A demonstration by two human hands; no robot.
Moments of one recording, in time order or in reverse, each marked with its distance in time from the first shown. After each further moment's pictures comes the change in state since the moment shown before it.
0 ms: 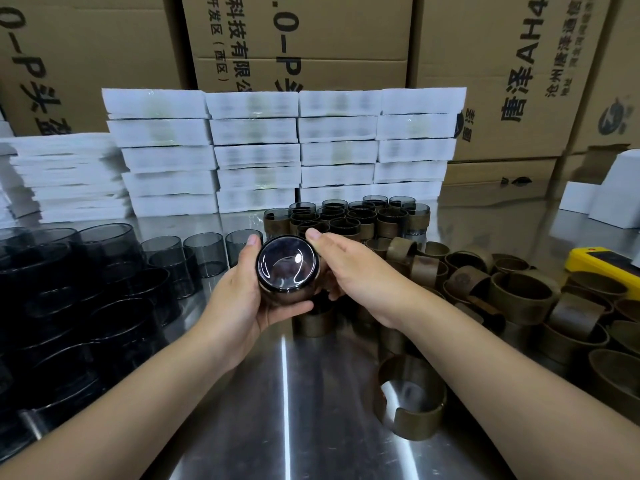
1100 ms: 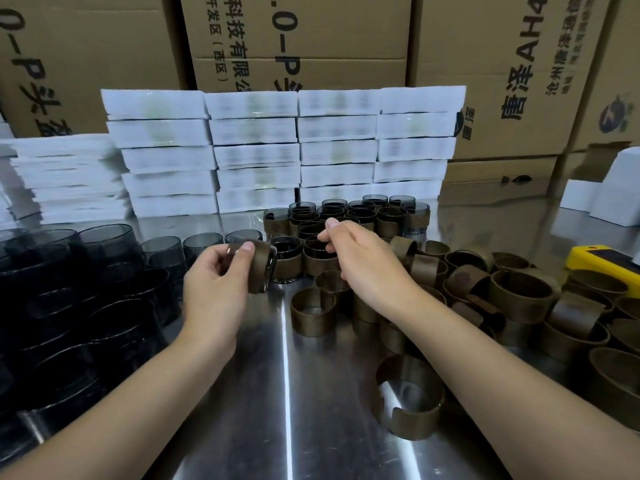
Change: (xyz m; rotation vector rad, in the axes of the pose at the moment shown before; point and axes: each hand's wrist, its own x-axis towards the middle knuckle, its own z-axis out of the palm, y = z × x) left_hand 0.016 -0.006 -0.016 0.342 0.471 0.340; right_hand 0.000 -0.003 -0.007 -0.233 0.264 -0.014
